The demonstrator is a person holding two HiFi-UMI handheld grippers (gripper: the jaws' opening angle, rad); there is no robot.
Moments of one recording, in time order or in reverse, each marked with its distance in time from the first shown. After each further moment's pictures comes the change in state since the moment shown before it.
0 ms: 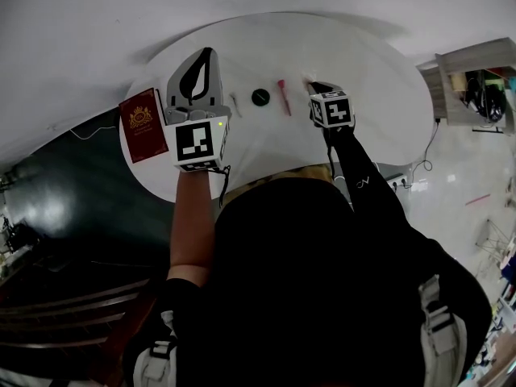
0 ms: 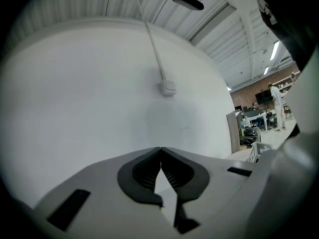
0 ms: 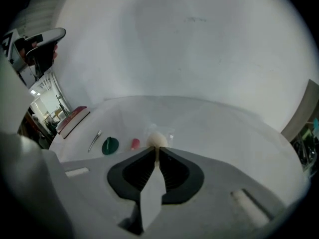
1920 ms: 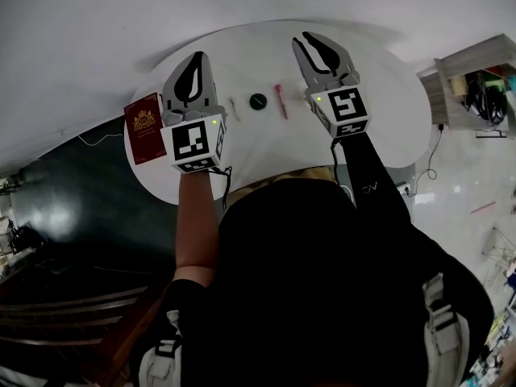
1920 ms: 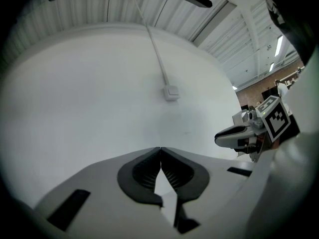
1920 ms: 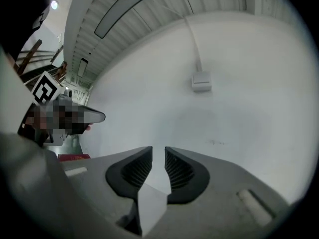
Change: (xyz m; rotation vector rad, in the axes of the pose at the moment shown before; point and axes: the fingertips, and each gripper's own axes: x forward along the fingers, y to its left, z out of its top) left arm -0.017 -0.004 0.018 0.012 -0.020 0.082; right arm -0.172 0.063 0.190 -0.344 -0.845 0.072
